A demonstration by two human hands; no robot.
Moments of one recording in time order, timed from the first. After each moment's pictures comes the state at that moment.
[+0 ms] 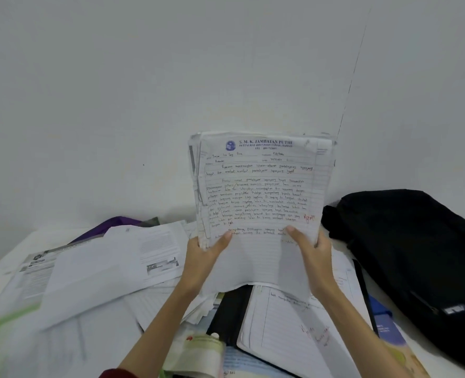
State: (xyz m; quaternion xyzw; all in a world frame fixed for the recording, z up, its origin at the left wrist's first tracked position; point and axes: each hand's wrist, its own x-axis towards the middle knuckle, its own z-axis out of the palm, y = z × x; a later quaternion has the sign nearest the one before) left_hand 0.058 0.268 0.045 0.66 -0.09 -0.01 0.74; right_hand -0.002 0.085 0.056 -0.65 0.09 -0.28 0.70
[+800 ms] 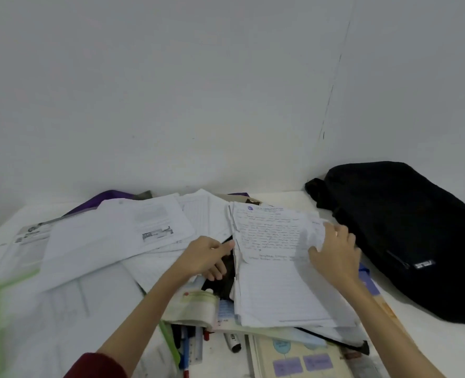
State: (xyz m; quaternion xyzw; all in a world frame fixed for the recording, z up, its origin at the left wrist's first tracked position) left_hand 0.027 0.281 0.025 0.84 -0.13 -0.23 0.48; right_hand -0.051 0.034 0.008 -0.94 0.29 -0.13 0.14
